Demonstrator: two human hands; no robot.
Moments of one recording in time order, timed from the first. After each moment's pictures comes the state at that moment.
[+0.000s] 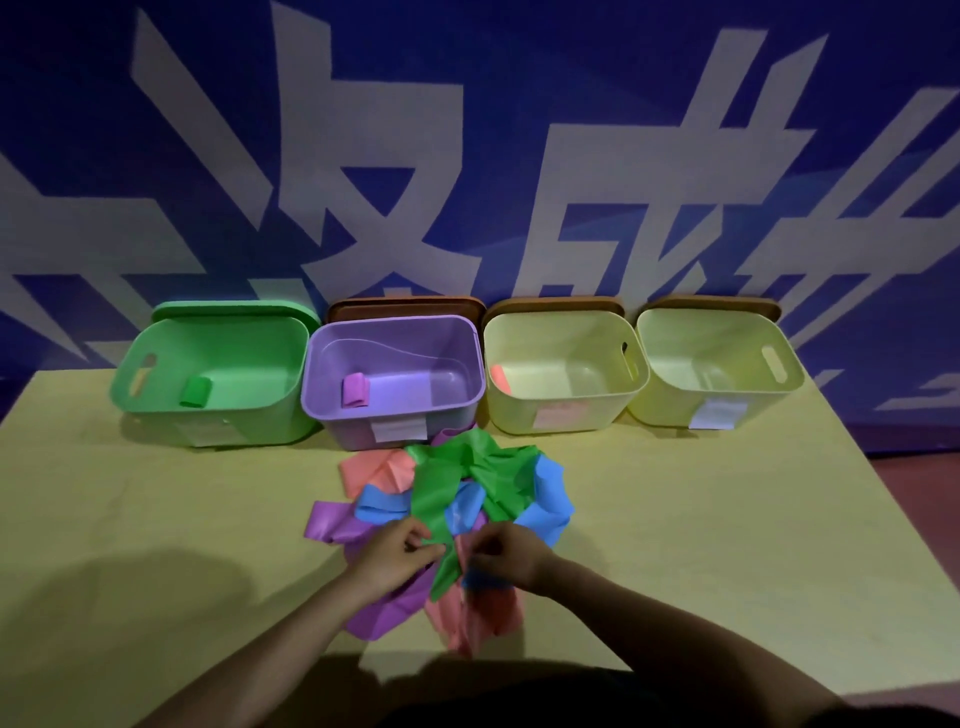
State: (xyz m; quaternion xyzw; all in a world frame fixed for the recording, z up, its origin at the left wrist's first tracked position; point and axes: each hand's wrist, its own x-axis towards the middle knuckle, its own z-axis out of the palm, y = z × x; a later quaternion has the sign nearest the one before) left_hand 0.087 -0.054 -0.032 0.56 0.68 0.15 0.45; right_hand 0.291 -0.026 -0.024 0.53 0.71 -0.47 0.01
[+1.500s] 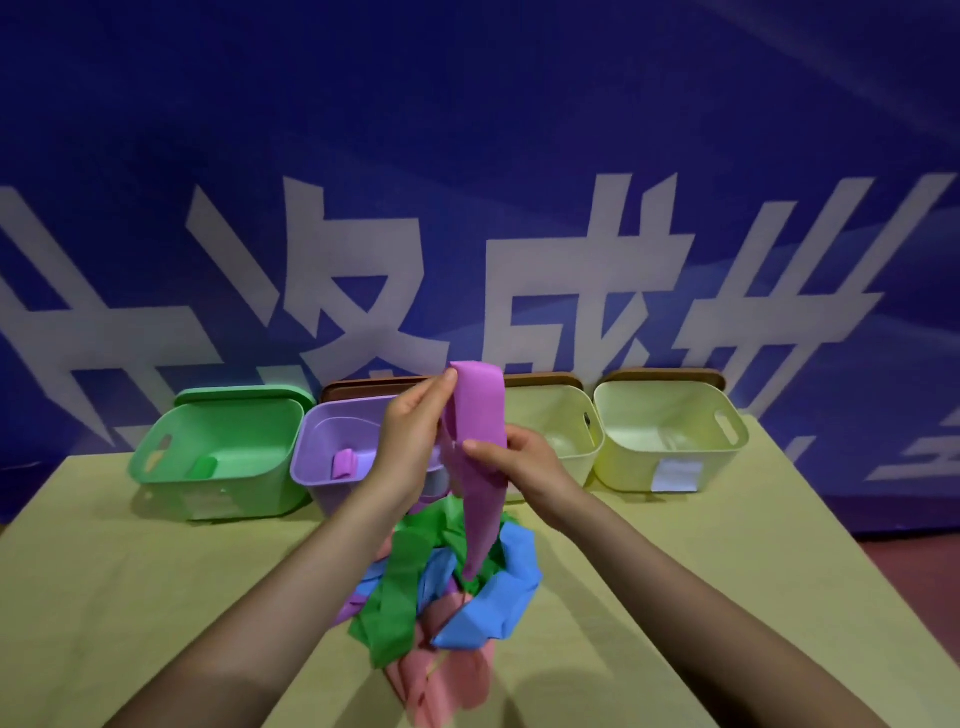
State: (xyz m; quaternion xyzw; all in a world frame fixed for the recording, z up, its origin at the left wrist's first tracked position) left_hand 0.193 0.006 0.213 0.40 0.51 0.61 0.47; right_hand 0.325 0.024 0.160 0.41 0.54 -0.62 -0.39
